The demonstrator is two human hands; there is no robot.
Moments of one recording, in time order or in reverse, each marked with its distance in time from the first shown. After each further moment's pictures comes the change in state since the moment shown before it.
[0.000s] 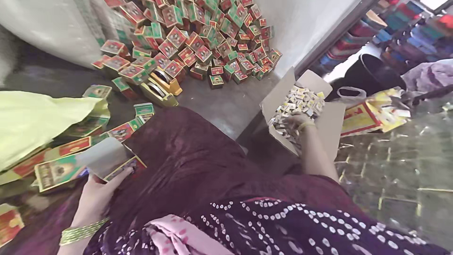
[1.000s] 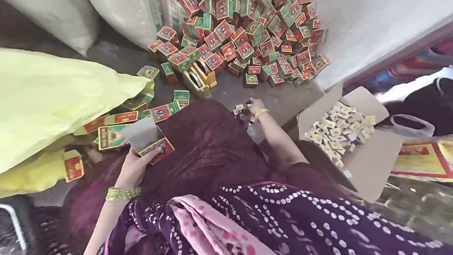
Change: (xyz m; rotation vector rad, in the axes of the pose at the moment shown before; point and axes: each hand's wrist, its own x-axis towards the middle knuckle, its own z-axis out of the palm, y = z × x) left_hand 0.007 -0.006 -0.004 -0.226 0.058 -0.079; right_hand -0.015 -0.170 0.286 -0.550 -0.298 -0.519
